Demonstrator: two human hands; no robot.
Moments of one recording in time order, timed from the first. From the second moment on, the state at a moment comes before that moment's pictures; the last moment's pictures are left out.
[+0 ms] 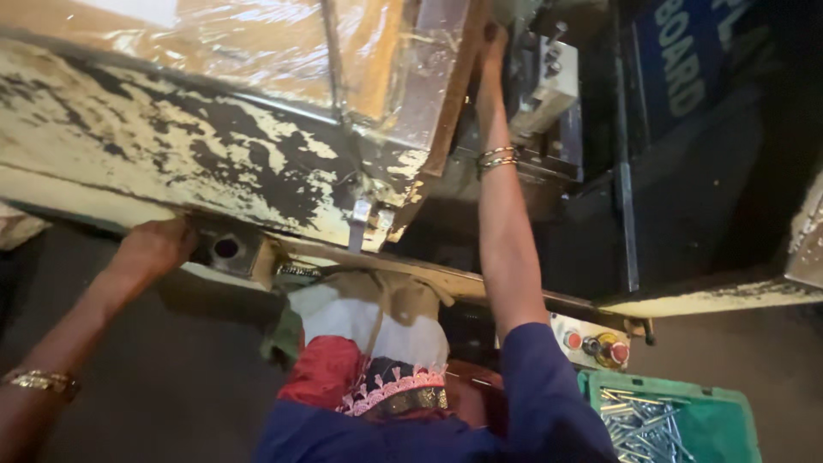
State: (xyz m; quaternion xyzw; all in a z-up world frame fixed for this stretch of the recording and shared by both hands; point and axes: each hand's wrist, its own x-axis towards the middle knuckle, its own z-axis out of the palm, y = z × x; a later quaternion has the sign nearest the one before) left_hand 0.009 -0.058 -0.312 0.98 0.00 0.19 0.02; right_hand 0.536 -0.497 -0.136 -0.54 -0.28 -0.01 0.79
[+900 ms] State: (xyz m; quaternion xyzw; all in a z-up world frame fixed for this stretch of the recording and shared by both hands) left_hand 0.063 -0.320 -0.062 0.97 -0.12 0.05 0.20; right_hand 0.159 -0.887 -0.103 -0.99 -0.14 0.04 -0.03
